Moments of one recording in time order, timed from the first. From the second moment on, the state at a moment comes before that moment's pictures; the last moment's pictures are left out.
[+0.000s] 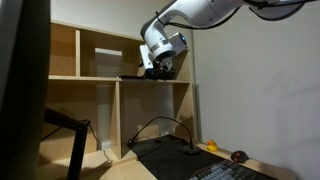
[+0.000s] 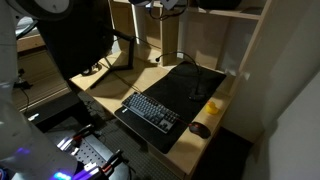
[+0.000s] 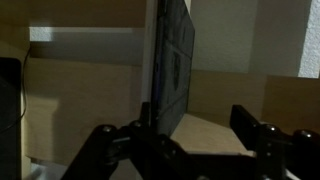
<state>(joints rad) 0.07 0.50 0.02 -1.33 1.19 3.07 0.33</state>
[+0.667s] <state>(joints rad) 0.08 0.58 0.02 -1.28 1.19 3.07 0.33</state>
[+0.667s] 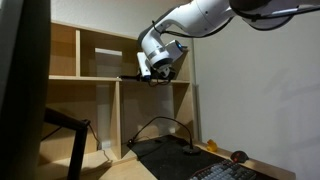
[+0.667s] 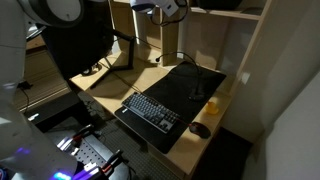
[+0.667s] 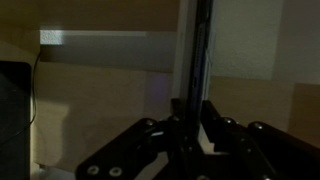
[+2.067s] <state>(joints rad) -0.06 0.49 0.22 -1.15 1.54 3.13 -0.15</state>
